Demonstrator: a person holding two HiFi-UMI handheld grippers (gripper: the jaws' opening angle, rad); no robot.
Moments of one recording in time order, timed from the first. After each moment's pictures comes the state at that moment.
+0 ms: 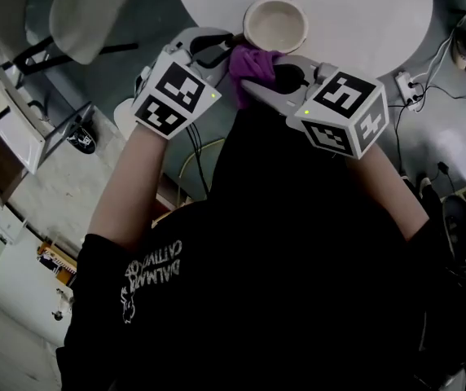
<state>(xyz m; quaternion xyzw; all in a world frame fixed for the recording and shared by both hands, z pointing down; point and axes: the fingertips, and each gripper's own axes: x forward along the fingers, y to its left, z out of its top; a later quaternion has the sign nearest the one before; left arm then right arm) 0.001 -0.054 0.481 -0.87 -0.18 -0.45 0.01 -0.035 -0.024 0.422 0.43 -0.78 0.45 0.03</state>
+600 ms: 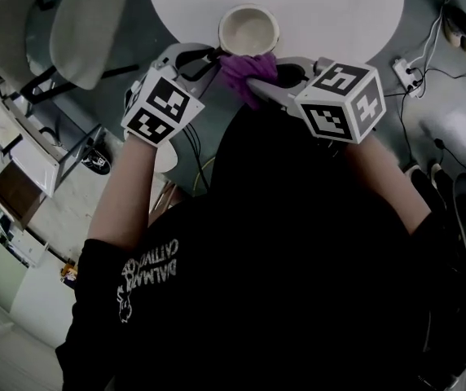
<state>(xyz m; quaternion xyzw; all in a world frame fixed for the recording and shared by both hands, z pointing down) -0.001 -0.046 0.481 -0.85 -0.23 -0.48 0.06 0.001 0.002 0.429 0.47 -0.72 0.50 -0.01</state>
